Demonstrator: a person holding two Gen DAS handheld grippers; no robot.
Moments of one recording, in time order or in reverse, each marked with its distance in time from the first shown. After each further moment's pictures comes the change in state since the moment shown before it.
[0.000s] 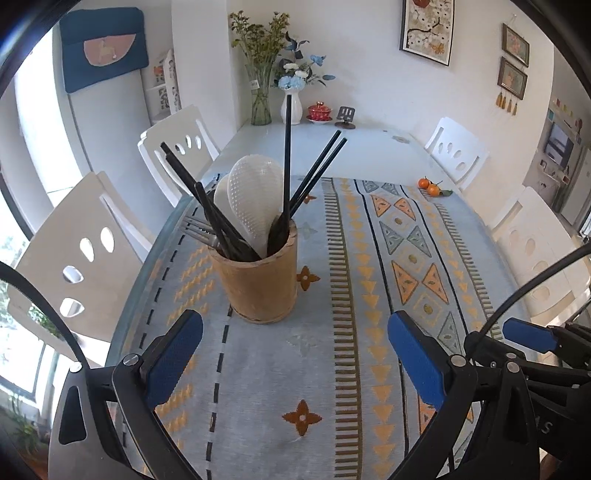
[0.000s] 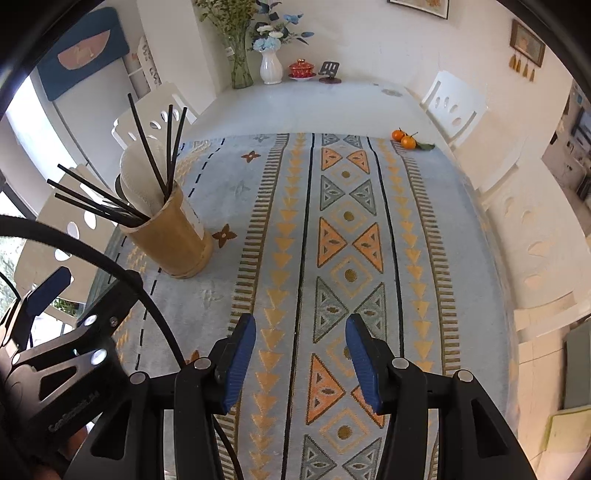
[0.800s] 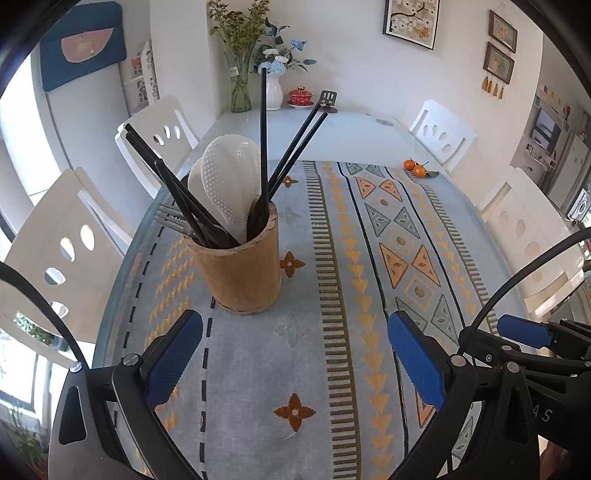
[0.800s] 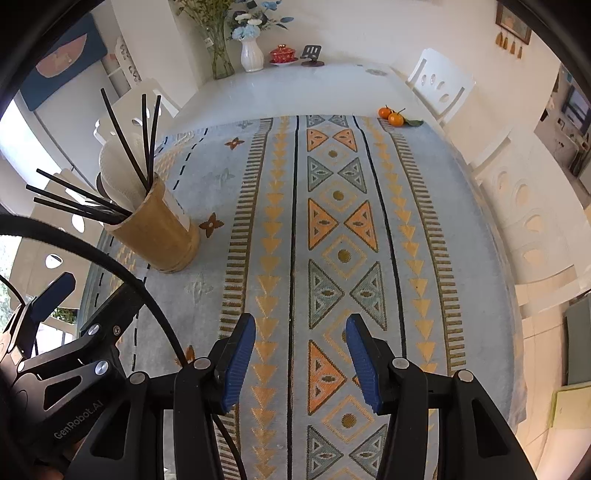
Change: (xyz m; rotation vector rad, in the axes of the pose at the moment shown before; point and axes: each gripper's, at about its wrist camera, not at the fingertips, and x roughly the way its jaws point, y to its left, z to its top) left arm 0.013 -0.006 -0.004 0.047 0.049 -0.055; right arm 0.013 -0.007 -0.004 0.073 0.060 -0.022
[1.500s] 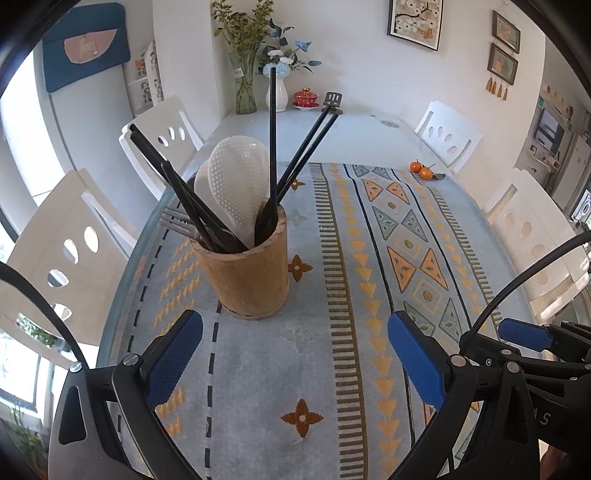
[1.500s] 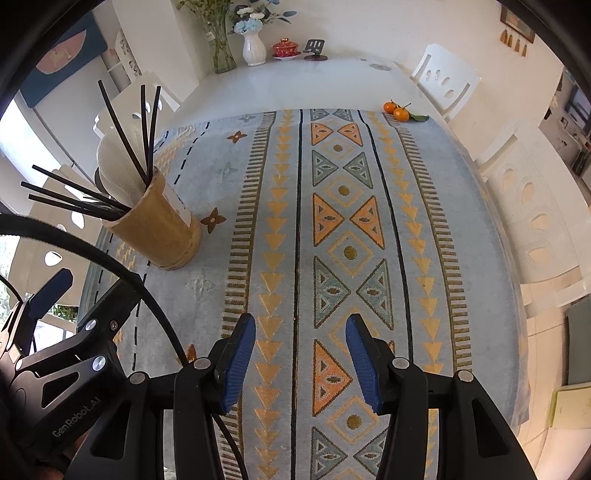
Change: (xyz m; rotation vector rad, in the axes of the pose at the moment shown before) left arm 0.004 0.004 0.004 -0.002 -0.009 0.019; right arm 0.007 0.005 0.004 -0.011 0.012 0.001
